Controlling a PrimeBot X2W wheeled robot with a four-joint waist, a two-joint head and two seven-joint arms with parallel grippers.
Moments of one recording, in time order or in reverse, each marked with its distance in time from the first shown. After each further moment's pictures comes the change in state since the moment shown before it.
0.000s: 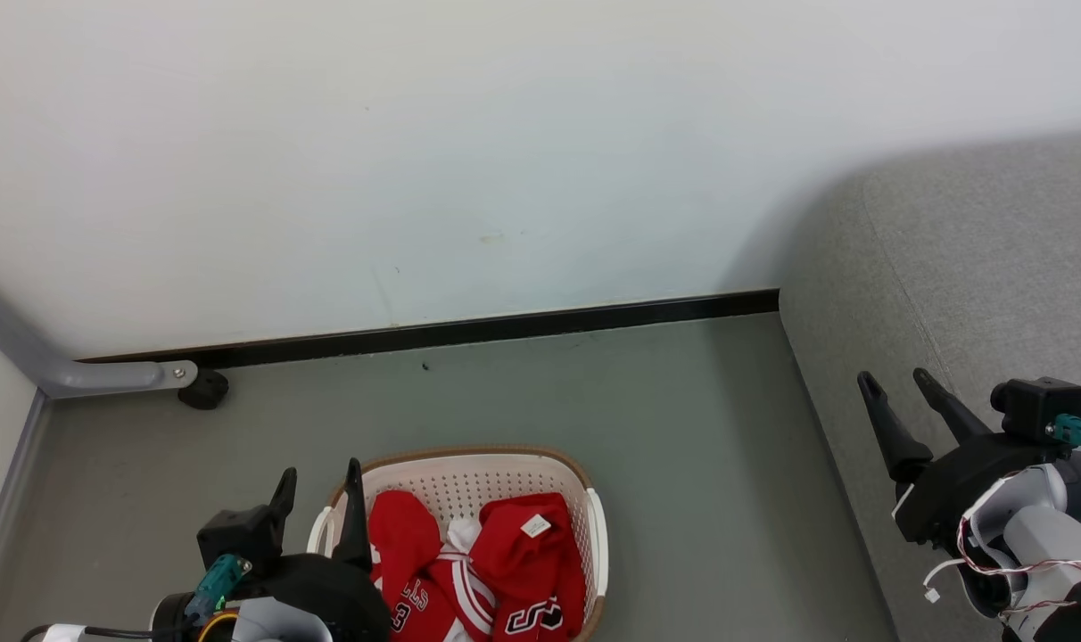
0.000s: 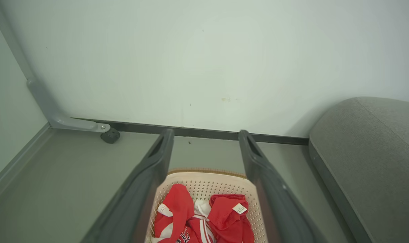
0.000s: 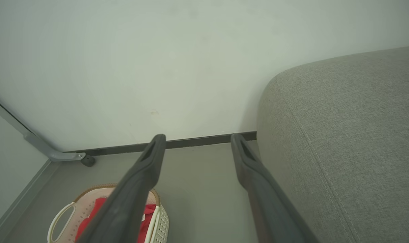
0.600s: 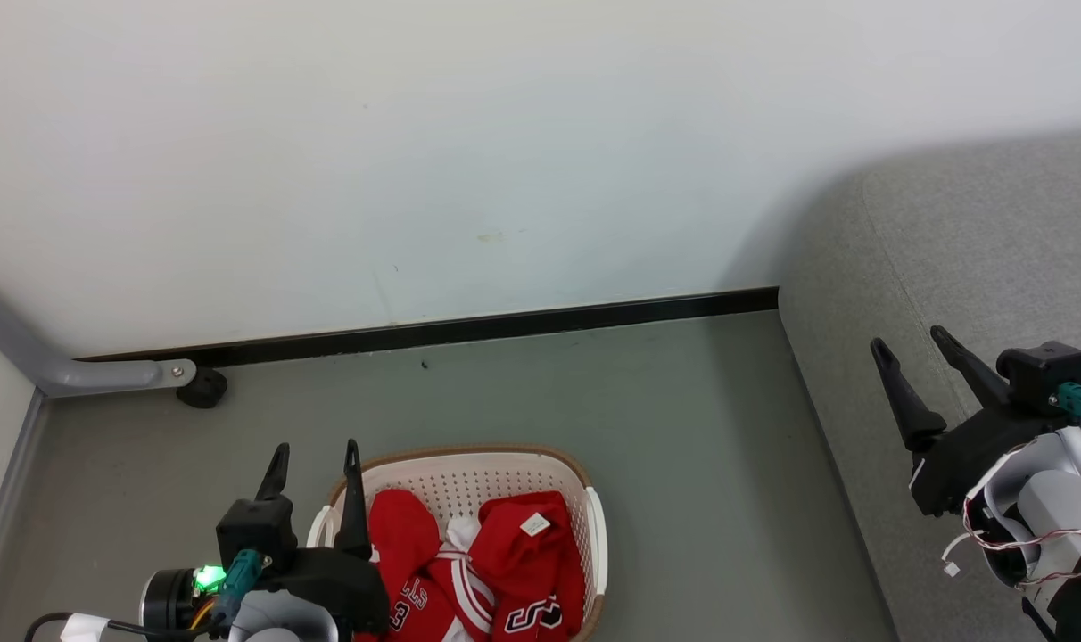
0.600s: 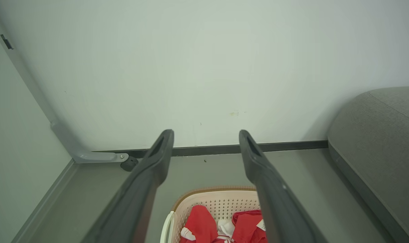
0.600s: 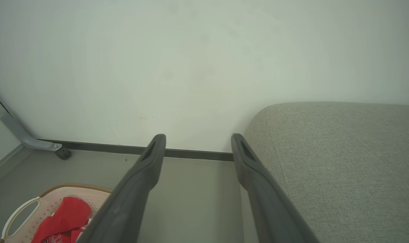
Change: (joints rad) left arm -0.011 -0.013 0.023 -0.010 0.195 0.037 -0.045; right arm -0.078 -0.036 0.040 0.042 -0.148 -0.007 -0.049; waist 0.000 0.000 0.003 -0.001
